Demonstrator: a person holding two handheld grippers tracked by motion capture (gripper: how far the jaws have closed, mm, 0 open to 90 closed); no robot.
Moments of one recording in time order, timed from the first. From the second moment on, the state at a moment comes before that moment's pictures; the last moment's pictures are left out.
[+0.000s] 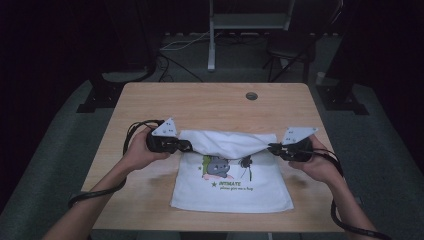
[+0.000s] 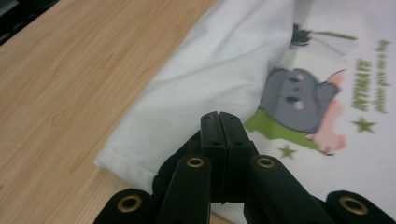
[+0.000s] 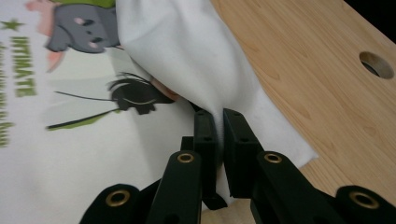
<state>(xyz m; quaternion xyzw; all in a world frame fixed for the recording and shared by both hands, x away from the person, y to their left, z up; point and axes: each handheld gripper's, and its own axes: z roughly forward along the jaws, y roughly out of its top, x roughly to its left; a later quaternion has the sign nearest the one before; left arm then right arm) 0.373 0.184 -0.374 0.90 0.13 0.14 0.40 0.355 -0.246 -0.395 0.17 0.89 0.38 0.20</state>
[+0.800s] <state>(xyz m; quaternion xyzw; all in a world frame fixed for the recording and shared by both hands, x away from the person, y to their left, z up) 0.325 0.180 -0.410 0.93 0.09 0.13 0.34 0.295 -0.242 -0.414 0.10 0.92 0.32 0.21</state>
